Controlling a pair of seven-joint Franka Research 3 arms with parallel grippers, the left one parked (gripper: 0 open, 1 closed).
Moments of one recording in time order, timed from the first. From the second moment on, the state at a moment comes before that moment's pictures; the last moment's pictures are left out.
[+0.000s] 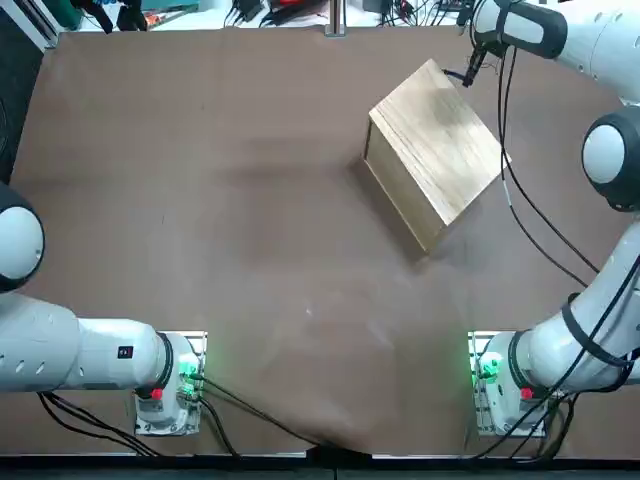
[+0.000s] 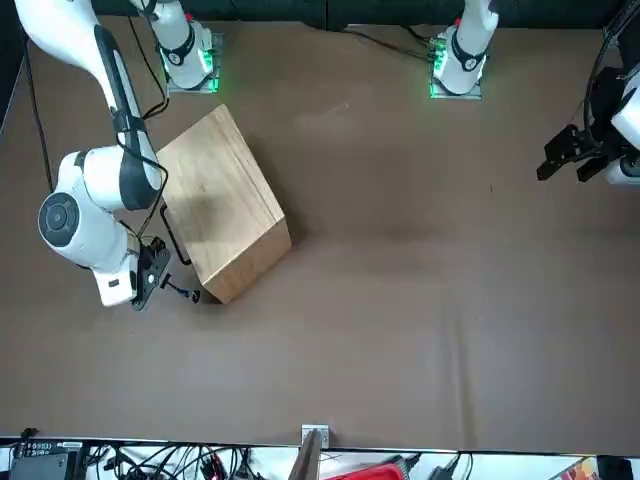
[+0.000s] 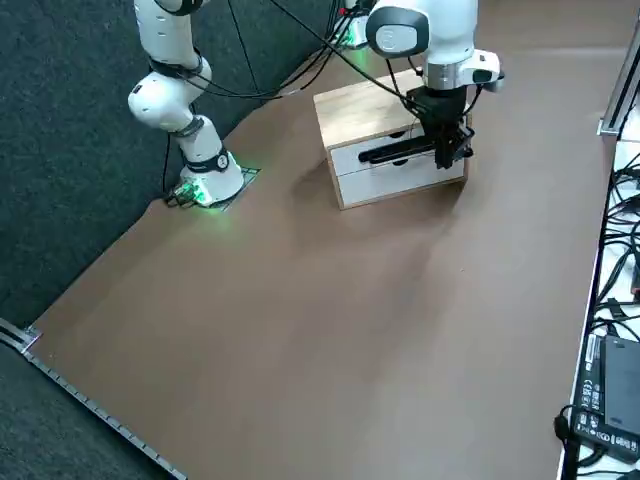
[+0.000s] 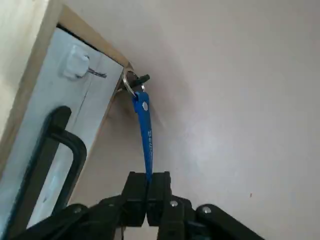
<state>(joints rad) 0.07 0.48 0.06 -1.63 -0.03 2.11 -0.93</state>
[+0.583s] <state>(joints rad) 0.07 0.48 0.06 -1.63 -0.02 2.11 -0.95</state>
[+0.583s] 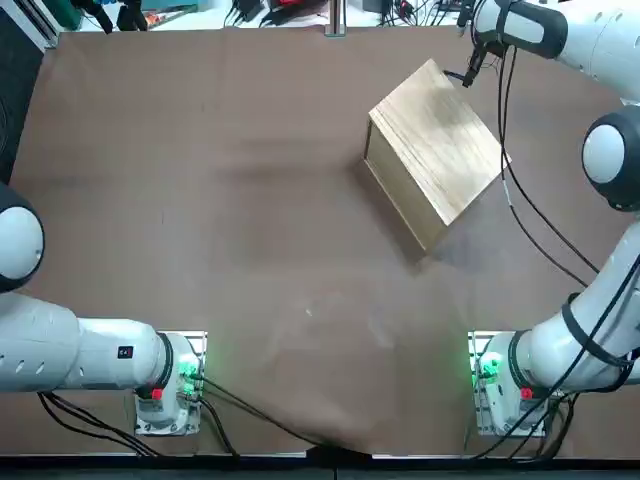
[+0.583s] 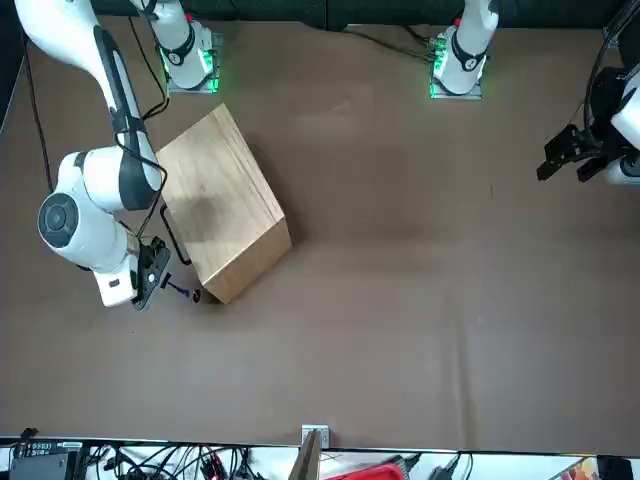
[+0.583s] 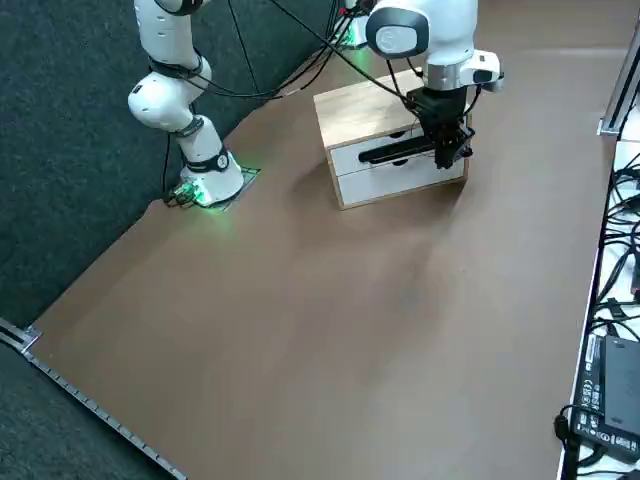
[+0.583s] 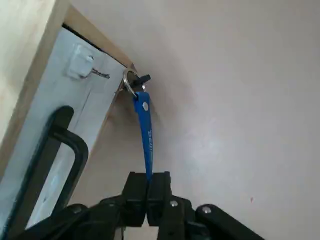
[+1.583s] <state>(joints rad) 0.09 0.49 0.06 -1.63 0.00 2.11 -0.96</state>
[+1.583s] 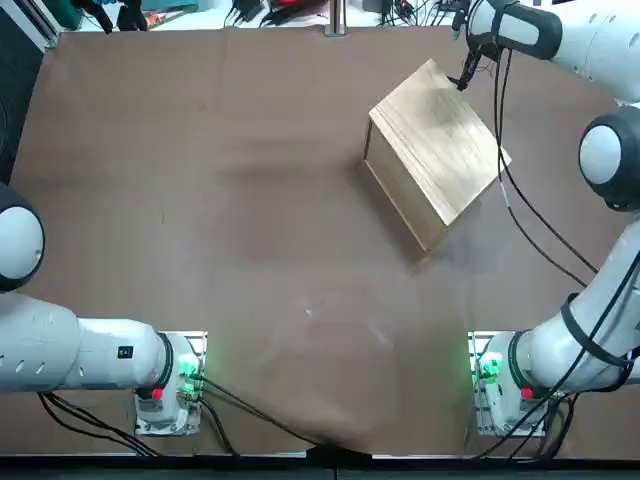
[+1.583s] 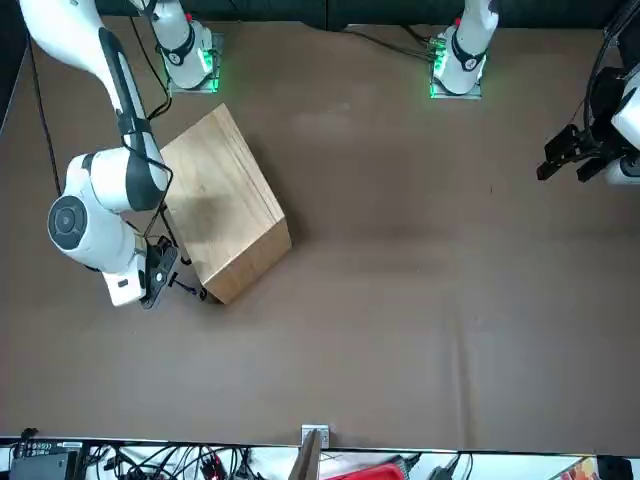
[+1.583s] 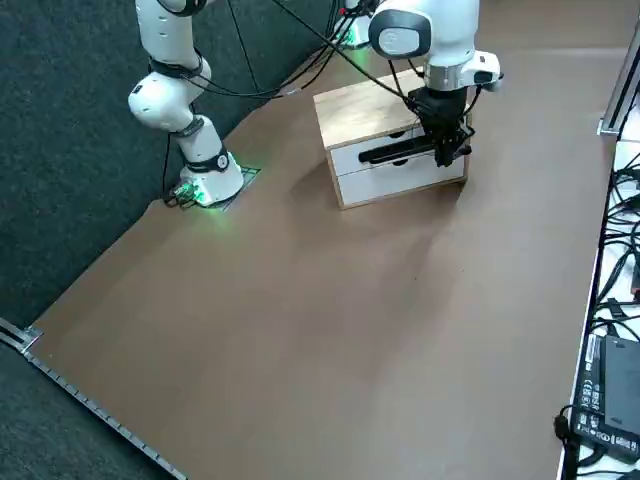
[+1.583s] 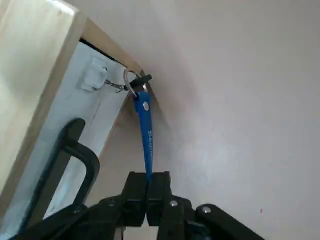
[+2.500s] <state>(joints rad) 0.09 0.49 0.06 -1.63 0.00 2.09 -0.98</state>
